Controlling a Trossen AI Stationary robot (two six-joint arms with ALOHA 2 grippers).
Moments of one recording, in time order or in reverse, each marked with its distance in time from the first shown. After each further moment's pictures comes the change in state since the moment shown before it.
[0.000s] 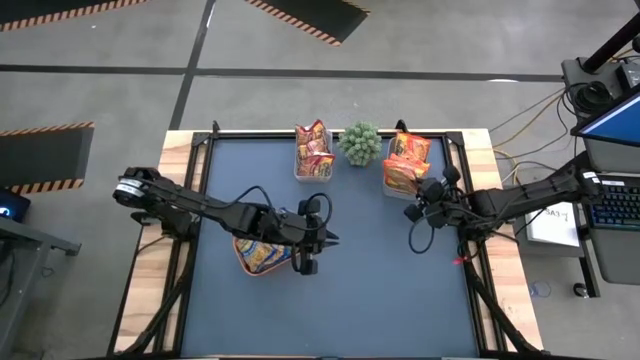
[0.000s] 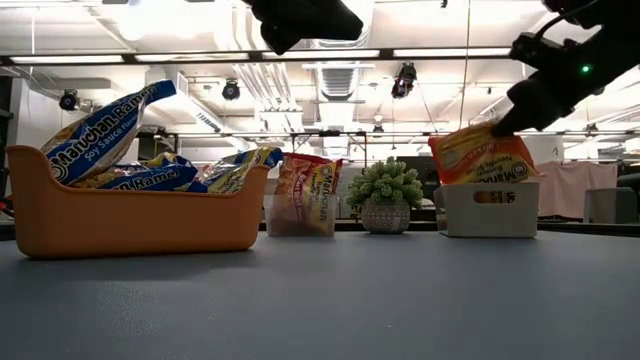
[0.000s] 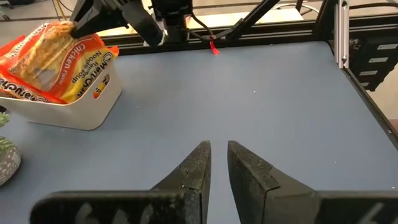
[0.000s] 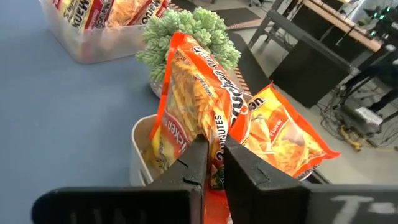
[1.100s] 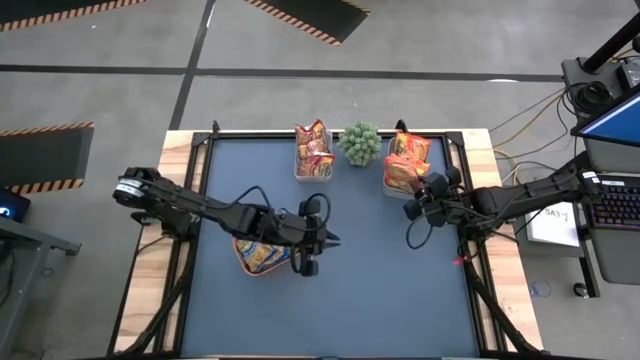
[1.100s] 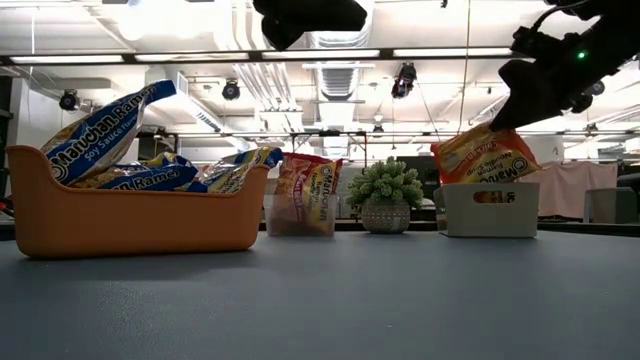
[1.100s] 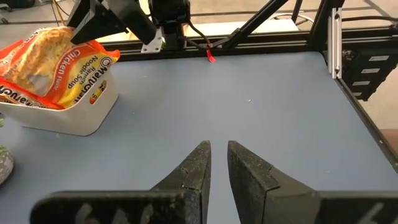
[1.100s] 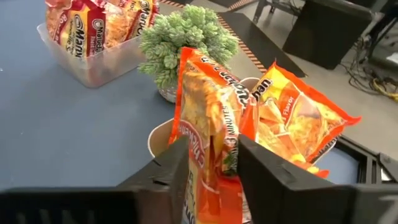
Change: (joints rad) left arm -0.009 0.000 0.000 0.029 0.000 -0.016; right arm 0.000 0.015 0.062 -0.093 -0.042 0.298
